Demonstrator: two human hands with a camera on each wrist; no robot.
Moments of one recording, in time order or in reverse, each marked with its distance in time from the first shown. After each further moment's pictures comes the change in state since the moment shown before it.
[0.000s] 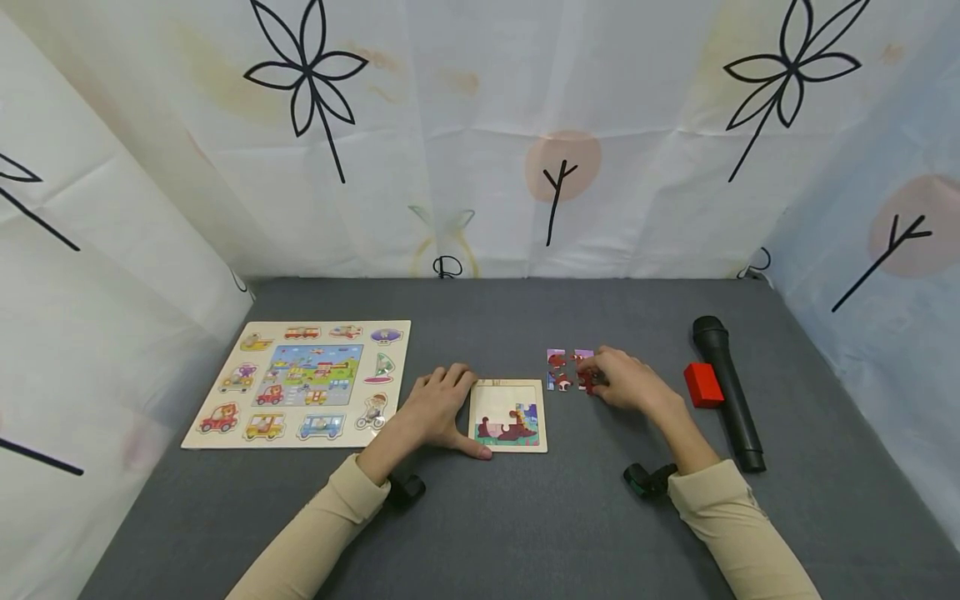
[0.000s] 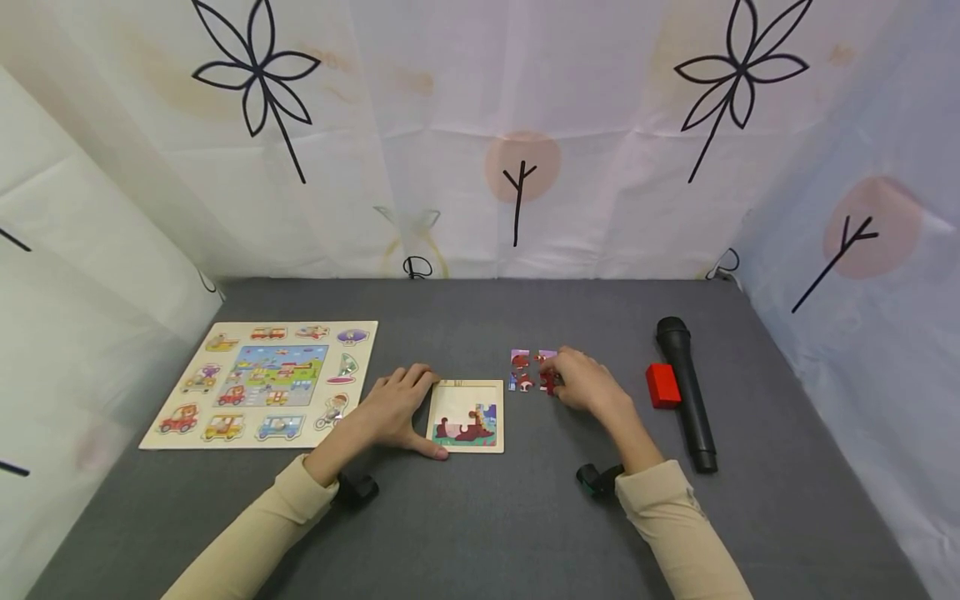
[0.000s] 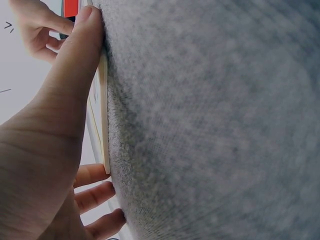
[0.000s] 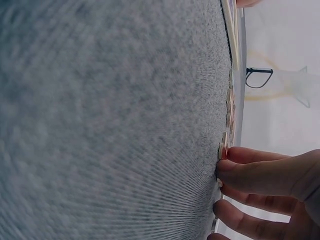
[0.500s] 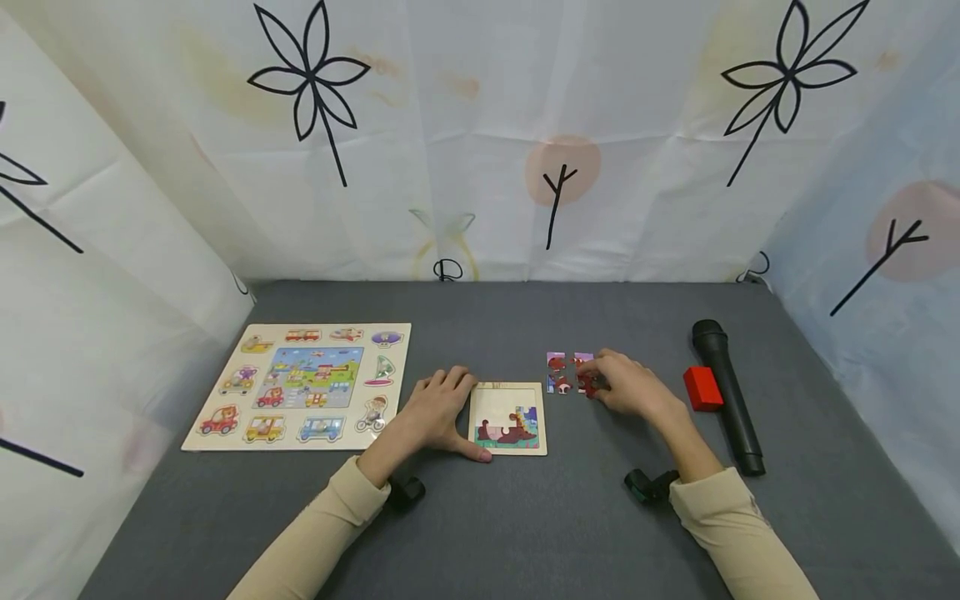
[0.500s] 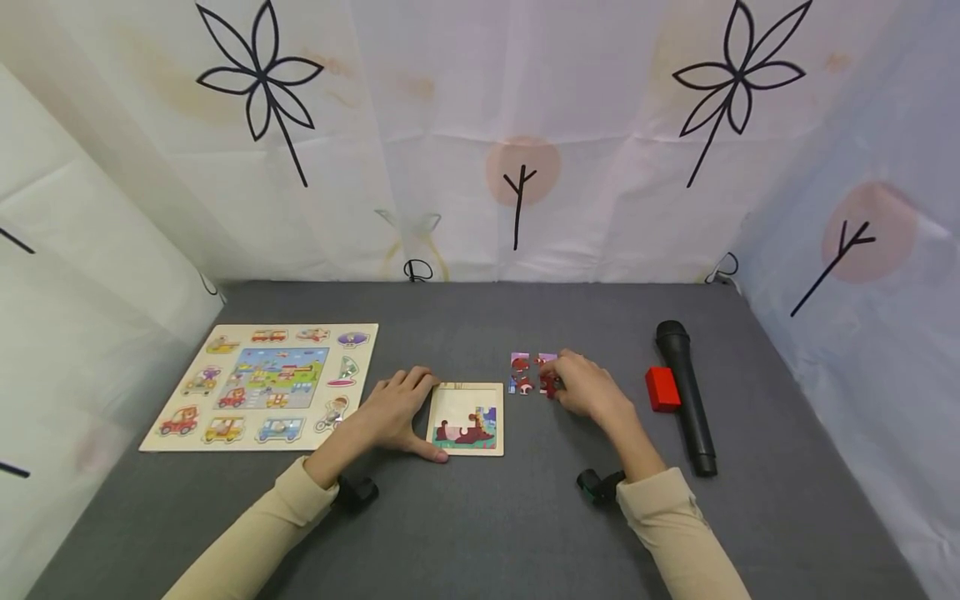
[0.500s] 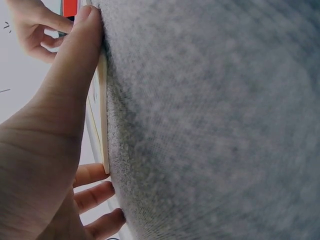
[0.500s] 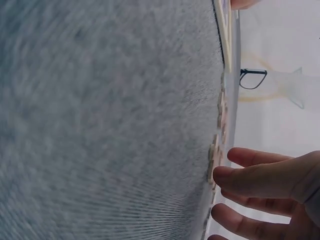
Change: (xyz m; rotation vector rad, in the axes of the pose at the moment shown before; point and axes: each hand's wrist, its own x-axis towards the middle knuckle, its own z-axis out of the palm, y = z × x) left_hand -0.001 0.000 -0.001 0.001 0.002 0.005; right_hand -0.005 -0.003 -0.002 -0.008 0.017 0.006
